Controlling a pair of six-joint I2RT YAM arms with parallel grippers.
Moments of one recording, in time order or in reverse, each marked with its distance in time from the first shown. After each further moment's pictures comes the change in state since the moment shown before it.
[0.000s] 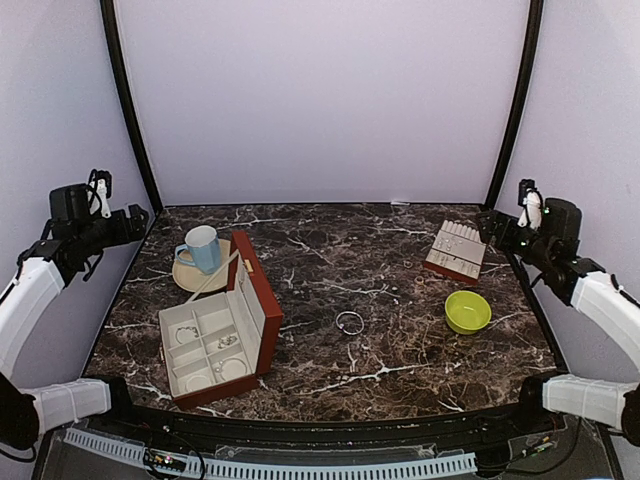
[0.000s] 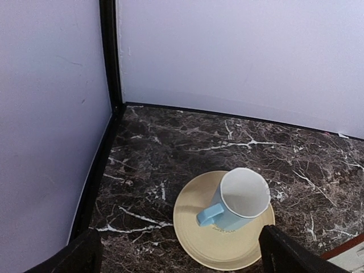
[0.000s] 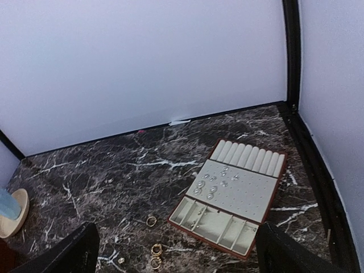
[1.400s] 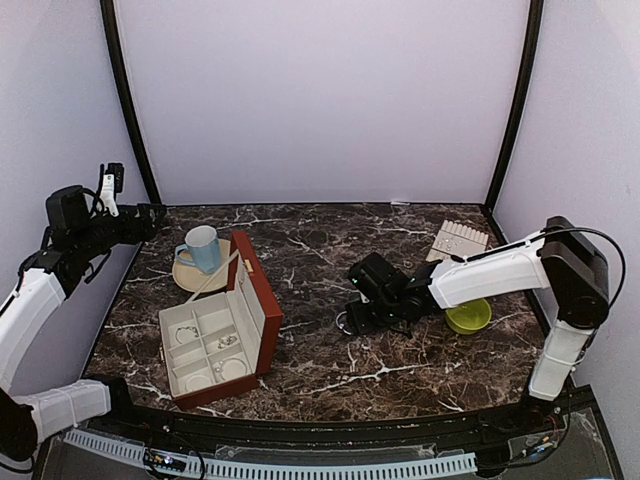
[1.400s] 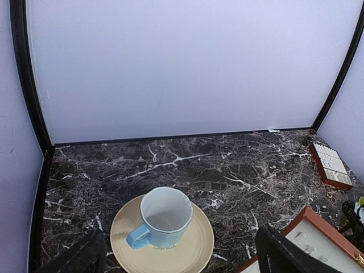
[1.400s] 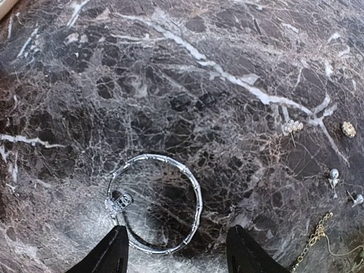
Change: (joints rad) left arm -0.041 -0.048 -0.059 0.164 0.318 0.031; right arm 0.923 0.846 0.375 -0.272 0.357 0.242
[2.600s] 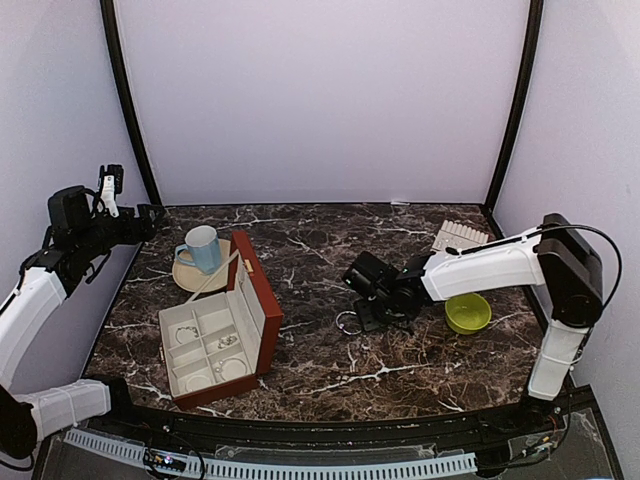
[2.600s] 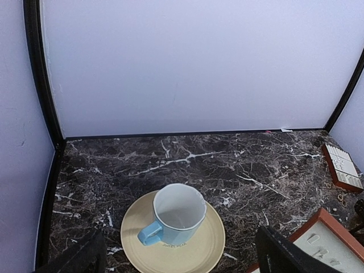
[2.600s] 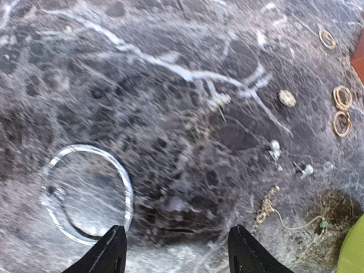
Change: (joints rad) left arm 0.000 0.007 0.000 -0.009 -0.061 0.002; right arm 0.006 0.035 0.096 -0.248 0.159 0.084
